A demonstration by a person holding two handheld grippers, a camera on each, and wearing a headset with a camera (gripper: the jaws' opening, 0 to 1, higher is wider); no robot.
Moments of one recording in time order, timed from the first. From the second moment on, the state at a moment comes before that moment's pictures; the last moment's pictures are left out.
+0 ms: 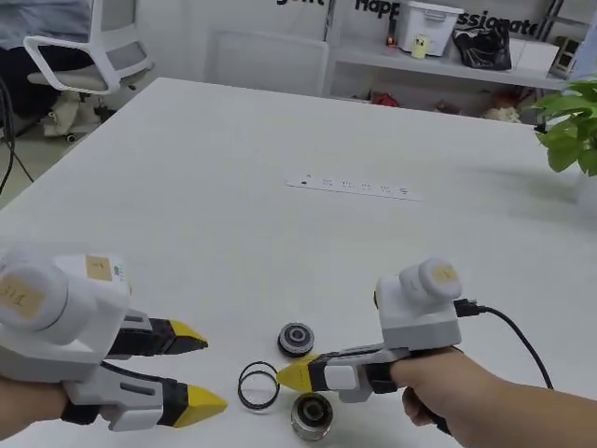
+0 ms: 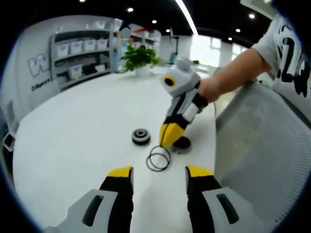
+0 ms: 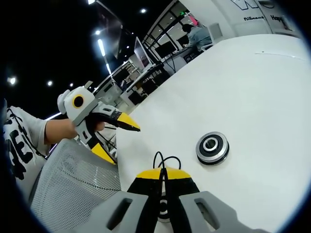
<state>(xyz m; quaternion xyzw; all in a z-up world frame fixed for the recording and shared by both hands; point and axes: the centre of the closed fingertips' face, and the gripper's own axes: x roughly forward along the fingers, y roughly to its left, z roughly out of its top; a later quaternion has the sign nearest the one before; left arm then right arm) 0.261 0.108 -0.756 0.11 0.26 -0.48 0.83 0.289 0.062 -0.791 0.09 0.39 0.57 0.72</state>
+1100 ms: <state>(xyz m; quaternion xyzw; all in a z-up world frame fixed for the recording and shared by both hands) 0.258 0.112 -0.766 0.11 0.28 -0.47 0.83 0.291 0.061 -0.803 0.09 0.40 0.56 0.72</state>
